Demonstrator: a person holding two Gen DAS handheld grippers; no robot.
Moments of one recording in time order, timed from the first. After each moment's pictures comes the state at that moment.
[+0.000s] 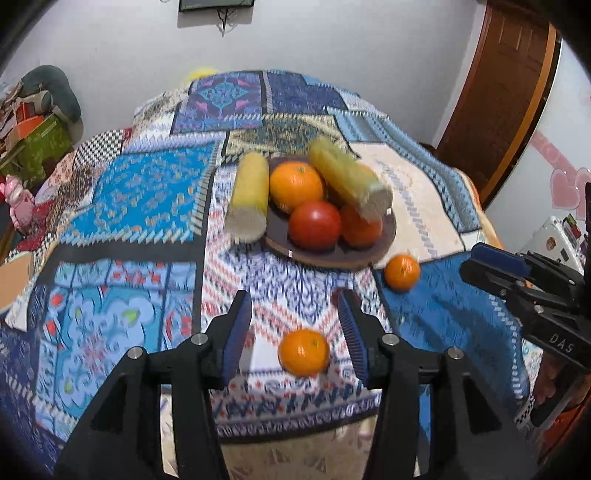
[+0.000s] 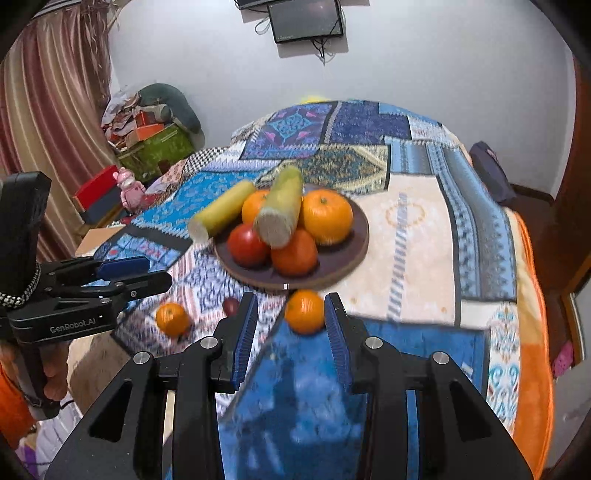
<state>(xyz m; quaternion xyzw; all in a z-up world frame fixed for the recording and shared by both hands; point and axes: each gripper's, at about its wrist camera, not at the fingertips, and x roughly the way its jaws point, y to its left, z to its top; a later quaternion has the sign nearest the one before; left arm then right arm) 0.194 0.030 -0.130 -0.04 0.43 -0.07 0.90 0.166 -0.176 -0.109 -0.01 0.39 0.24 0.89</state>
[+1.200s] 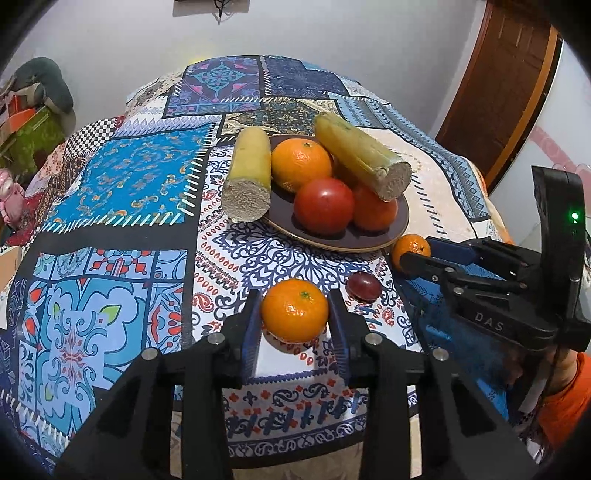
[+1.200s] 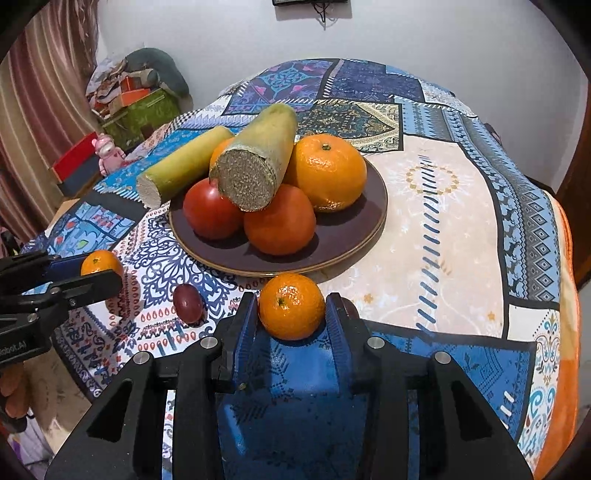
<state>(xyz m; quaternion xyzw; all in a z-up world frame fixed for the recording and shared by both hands) 0.207 0.036 -0.157 -0.05 0.44 -0.08 0.89 0.202 -0.146 -0.155 -0.06 0.43 0.23 0.87</state>
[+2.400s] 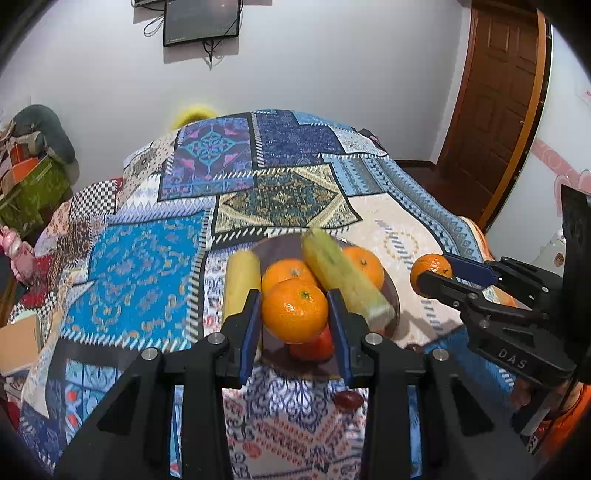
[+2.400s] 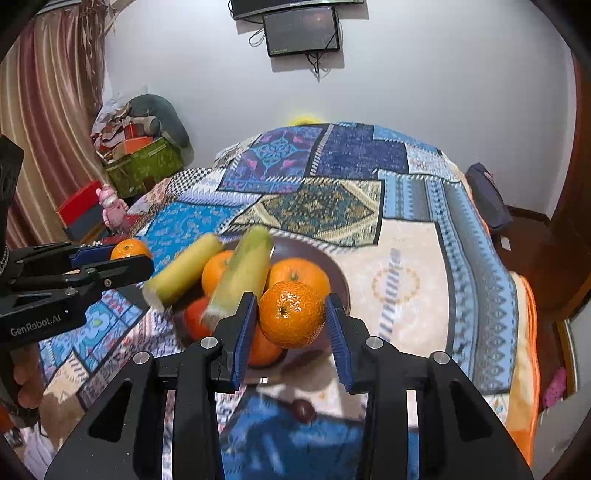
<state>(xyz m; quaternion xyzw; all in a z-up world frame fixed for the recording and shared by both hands) 0.275 0.016 -0.081 -0.01 0.38 -0.07 0.92 0.241 -0.161 -0.088 -0.02 0.35 0.23 0.91</state>
